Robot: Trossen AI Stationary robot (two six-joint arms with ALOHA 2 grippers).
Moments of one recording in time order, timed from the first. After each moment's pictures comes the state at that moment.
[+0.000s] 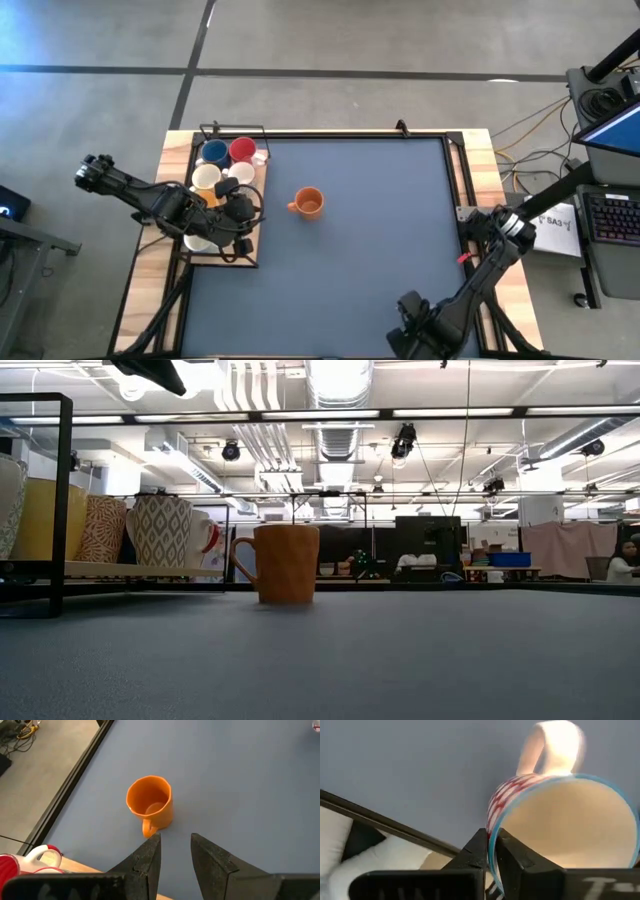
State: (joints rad) left arm -0.42 1.11 1.14 -0.96 -0.61 -0.45; right arm 0.87 1.93 1.62 -1.22 -0.07 1.96
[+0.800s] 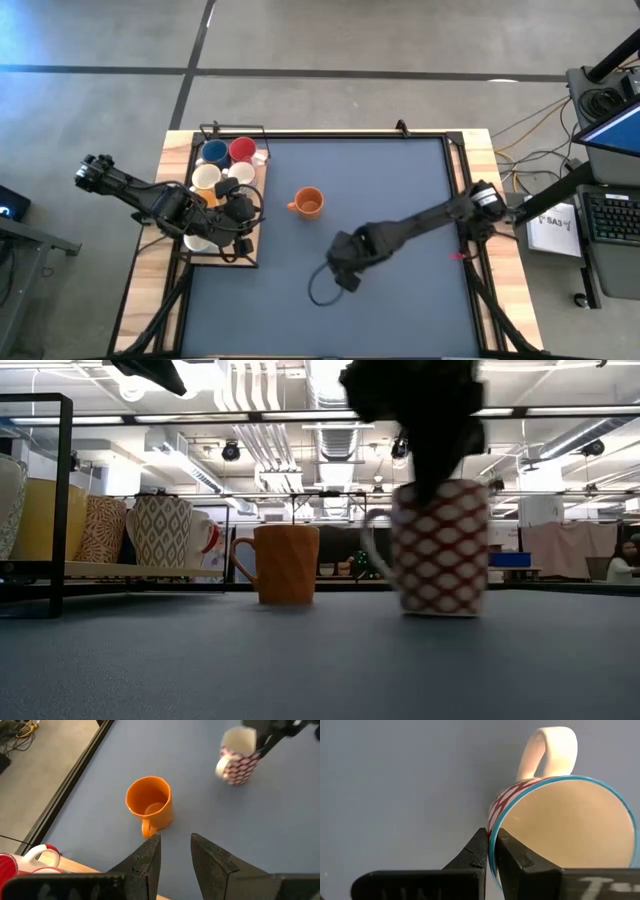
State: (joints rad) left arm -0.42 1.11 1.14 -0.96 -0.61 -0.46; right arm 0.31 1.94 1.62 -1.06 0.06 0.83
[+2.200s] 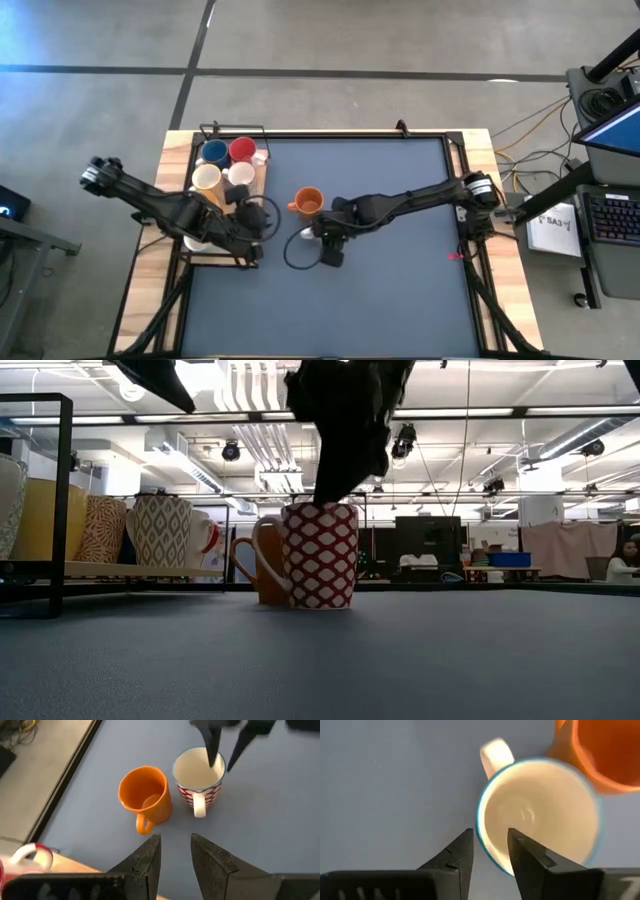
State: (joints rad) left arm -0.42 1.22 1.14 -0.94 -0.61 -0.47; right arm 0.13 1.94 1.62 -0.78 0.07 0.34
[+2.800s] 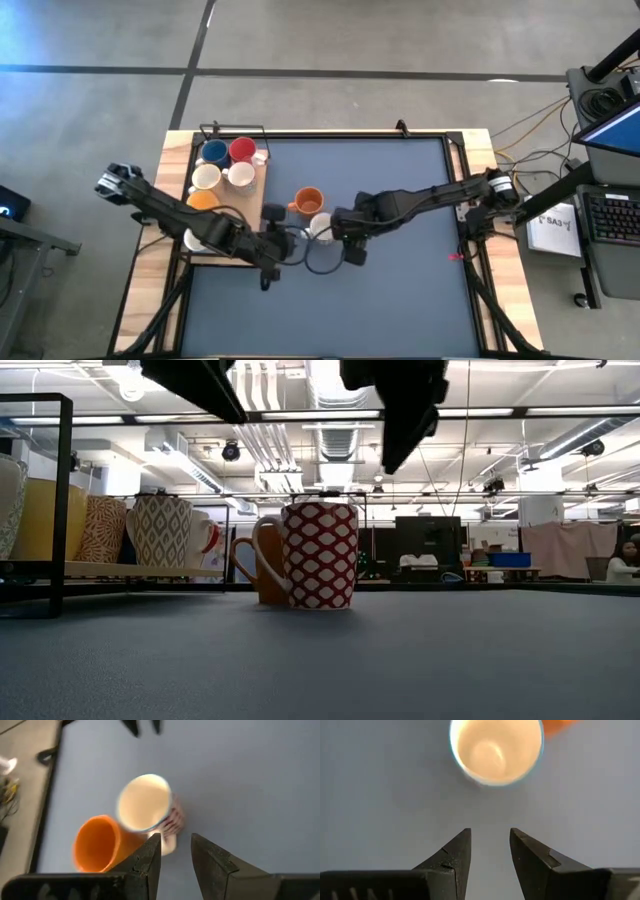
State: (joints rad) left arm -0.42 1.43 1.14 -0.63 -0.52 -0.05; right arm 0.17 1.80 1.62 -1.07 0.14 0.41
